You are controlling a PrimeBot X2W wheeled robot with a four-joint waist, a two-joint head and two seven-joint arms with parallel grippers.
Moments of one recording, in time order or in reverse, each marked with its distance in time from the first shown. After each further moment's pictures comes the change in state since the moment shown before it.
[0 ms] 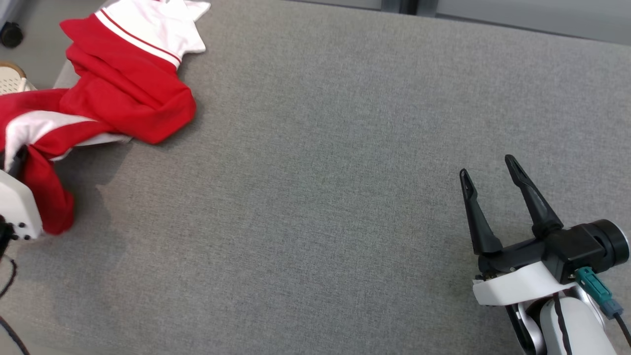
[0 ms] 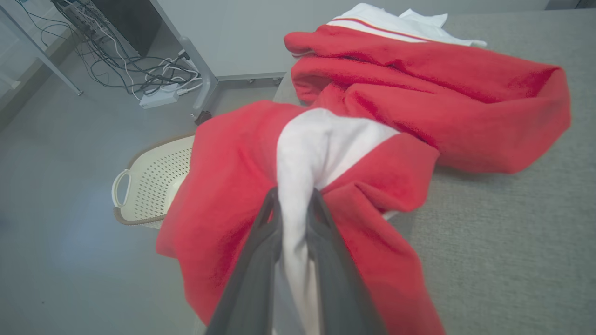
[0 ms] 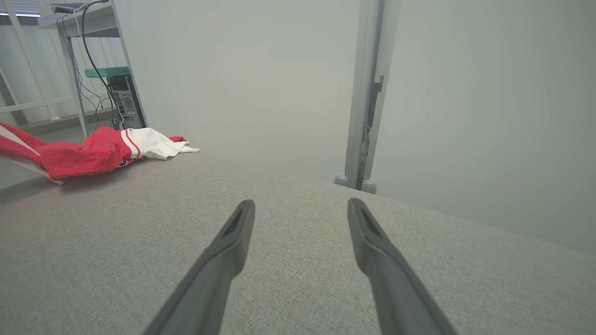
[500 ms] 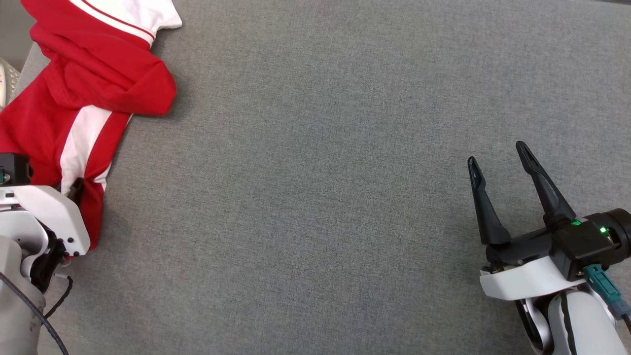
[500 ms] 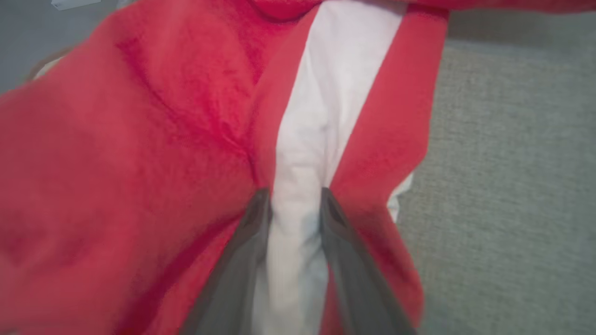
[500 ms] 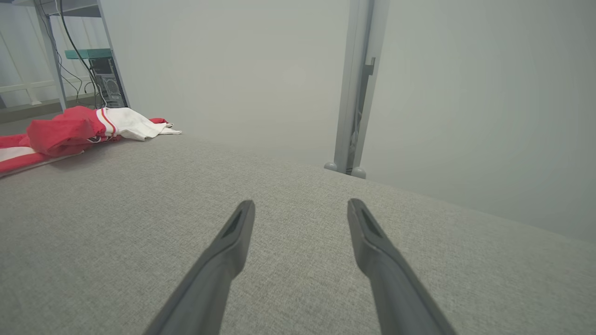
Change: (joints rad) left arm 0.065 -0.110 0.095 -0.029 -0.009 0.000 0.165; right arm -0.008 0.000 -0.018 -0.053 -0.046 0.000 0.010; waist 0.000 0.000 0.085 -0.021
